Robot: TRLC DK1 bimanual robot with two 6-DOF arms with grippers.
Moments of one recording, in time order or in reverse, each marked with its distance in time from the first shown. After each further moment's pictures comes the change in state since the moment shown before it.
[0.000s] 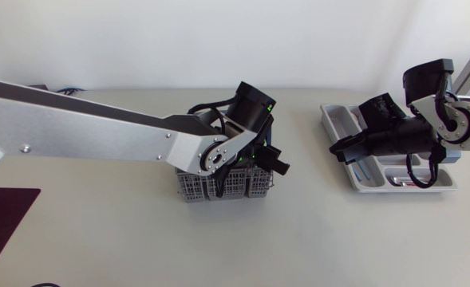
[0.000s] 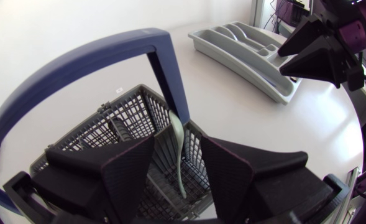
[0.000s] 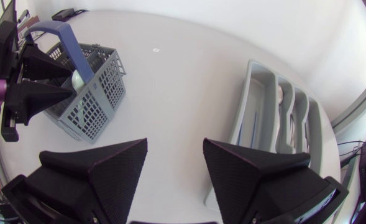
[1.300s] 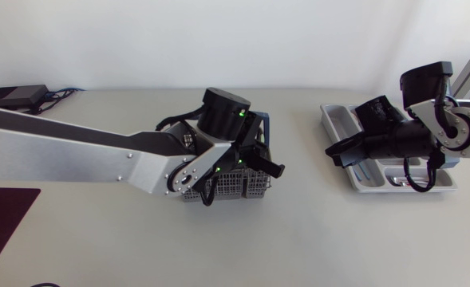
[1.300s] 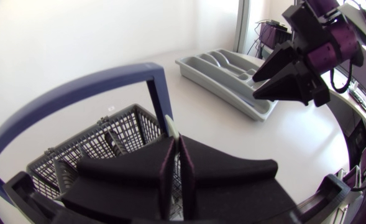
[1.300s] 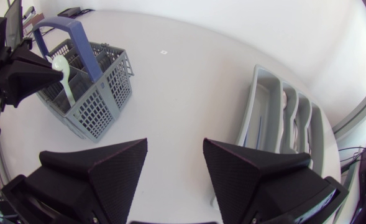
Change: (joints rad) left arm 0.011 -0.146 -0.216 0.262 0.106 0.000; right arm 0.034 -0.036 -0.032 0.019 0.001 0.000
